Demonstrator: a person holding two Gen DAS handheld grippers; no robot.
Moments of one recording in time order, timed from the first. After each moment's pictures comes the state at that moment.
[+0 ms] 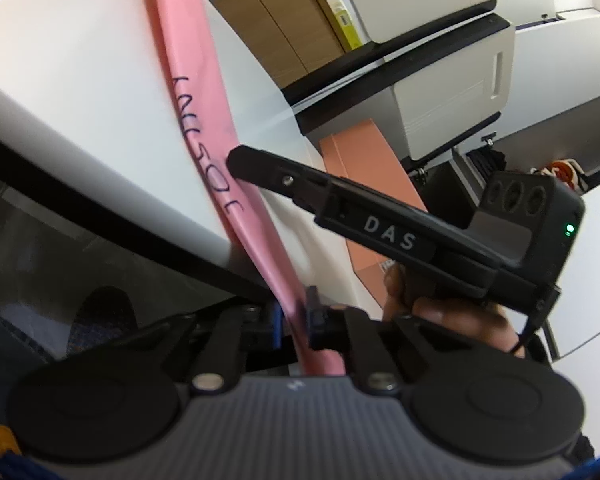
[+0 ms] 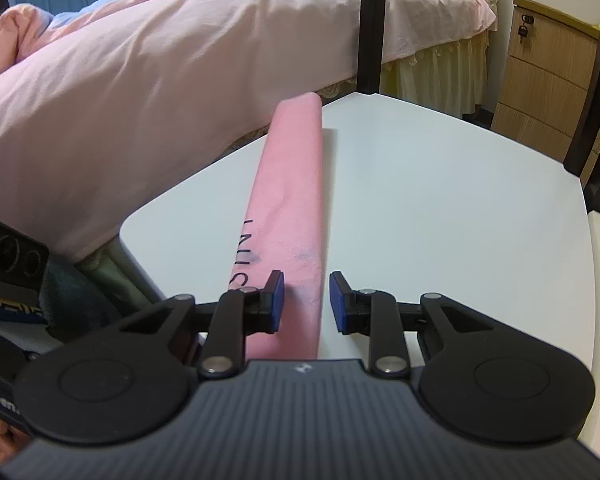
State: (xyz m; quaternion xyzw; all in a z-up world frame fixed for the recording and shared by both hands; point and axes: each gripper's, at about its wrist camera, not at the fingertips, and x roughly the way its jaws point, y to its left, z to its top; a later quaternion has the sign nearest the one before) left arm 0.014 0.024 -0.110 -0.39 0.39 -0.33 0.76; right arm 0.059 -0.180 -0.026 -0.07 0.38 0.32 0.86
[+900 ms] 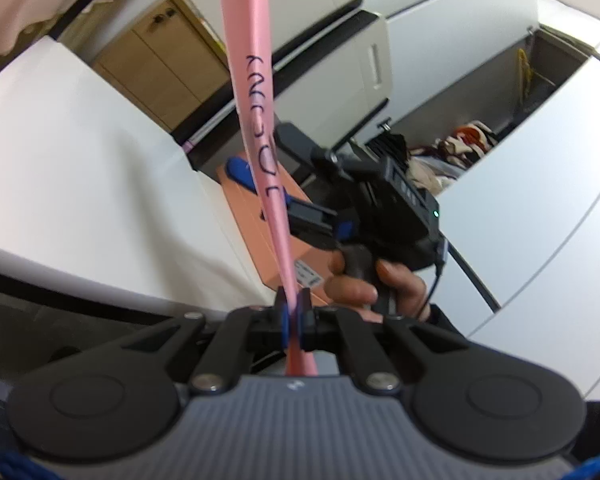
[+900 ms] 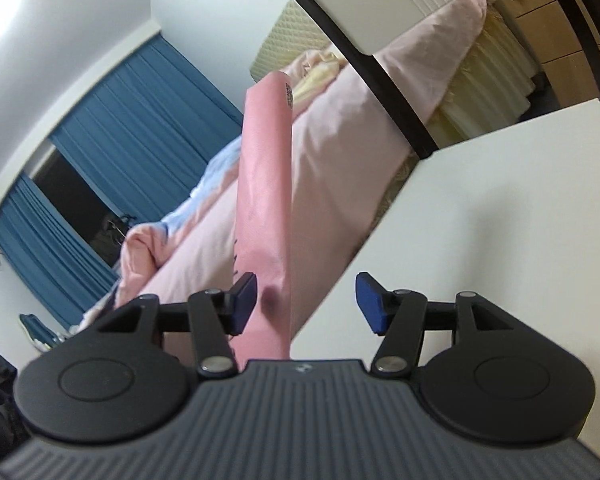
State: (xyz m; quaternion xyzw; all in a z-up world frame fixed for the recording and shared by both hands) left arm -0.019 0.043 -0.053 -0.34 0.29 -0.44 0.78; right arm 0.071 -0.276 0.007 0.28 0.32 0.44 0.79
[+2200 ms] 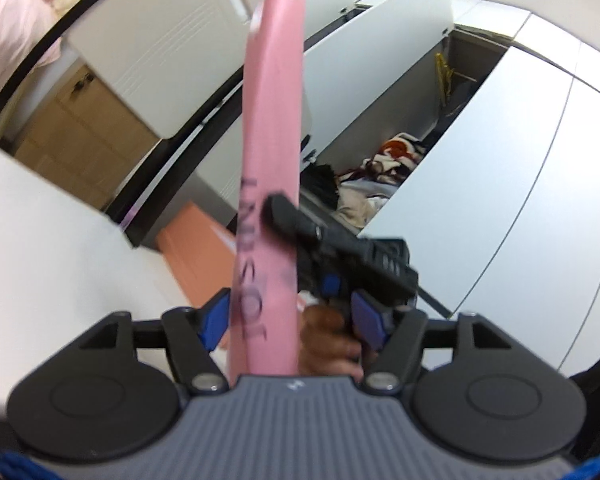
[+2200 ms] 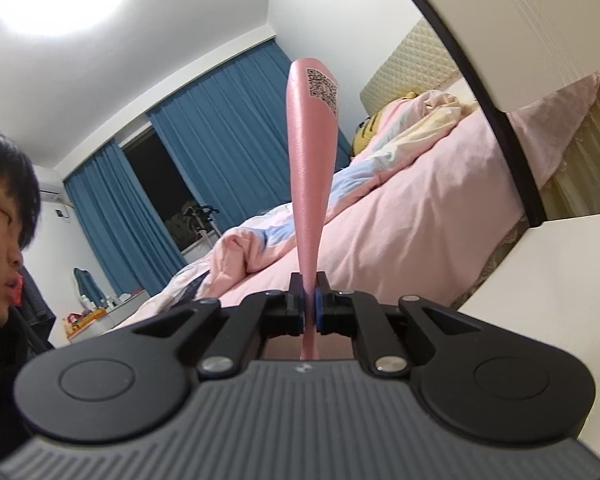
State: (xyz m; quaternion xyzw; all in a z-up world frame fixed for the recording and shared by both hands) left arm 0.019 0.064 -0.024 -0.31 0.18 -0.52 0.78; right arm 0.041 -0.259 0.056 0.24 0.20 0.57 0.76
